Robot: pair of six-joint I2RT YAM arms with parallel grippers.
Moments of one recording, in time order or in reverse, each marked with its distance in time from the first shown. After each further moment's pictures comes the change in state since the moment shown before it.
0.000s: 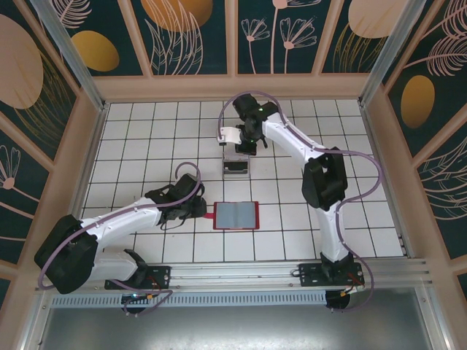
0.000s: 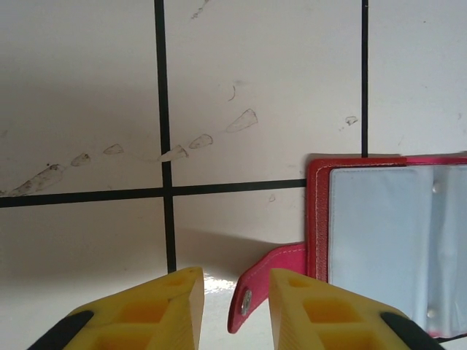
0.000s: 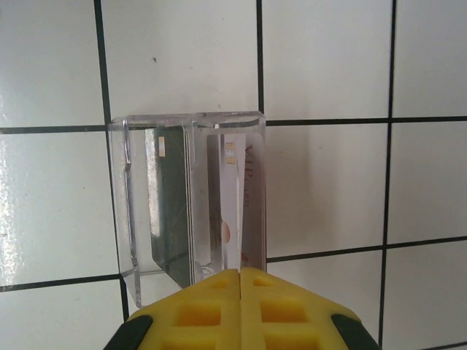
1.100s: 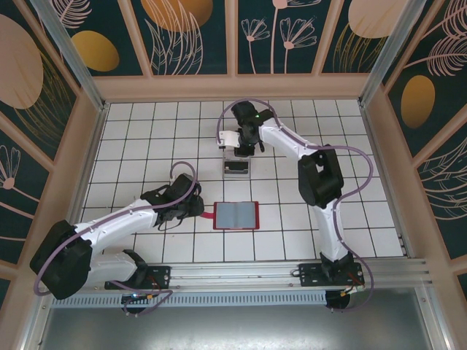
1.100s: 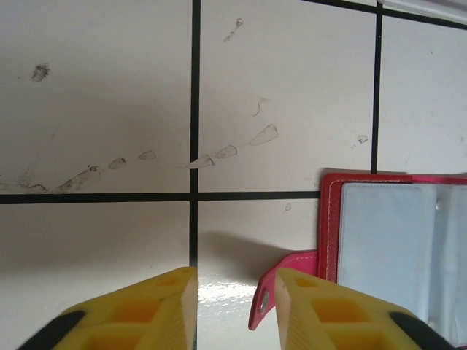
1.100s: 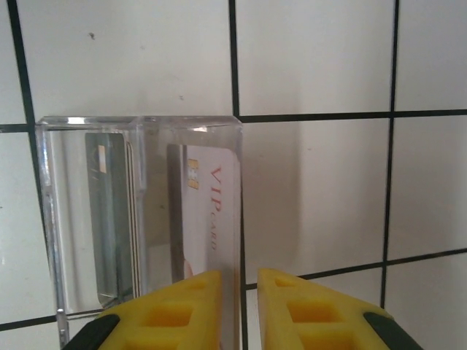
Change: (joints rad) left arm 0.014 -0.047 -0.012 -0.016 -0.038 -0.031; right arm -0.002 0.024 -0.100 0.180 0.056 0.001
